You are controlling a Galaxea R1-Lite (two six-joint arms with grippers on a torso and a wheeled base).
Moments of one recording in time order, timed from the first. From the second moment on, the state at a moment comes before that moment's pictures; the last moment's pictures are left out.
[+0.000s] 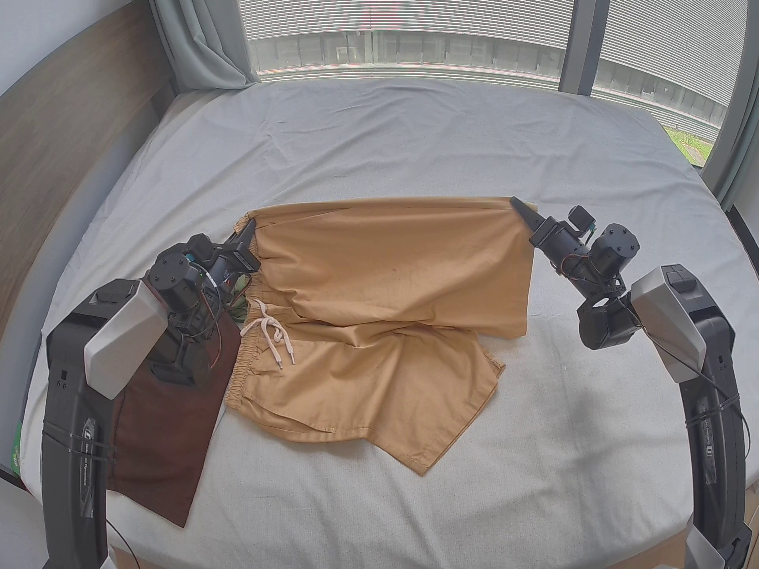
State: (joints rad) left arm -0.09 2.60 -1.42 -1.55 -0.17 -0.40; right arm 0.10 2.65 -1.70 -1.41 0.50 0.72
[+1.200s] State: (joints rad) left arm -0.14 2.40 -1.07 -1.55 -0.22 -0.44; right arm 0.13 2.41 -1.09 -1.52 0.52 0.65
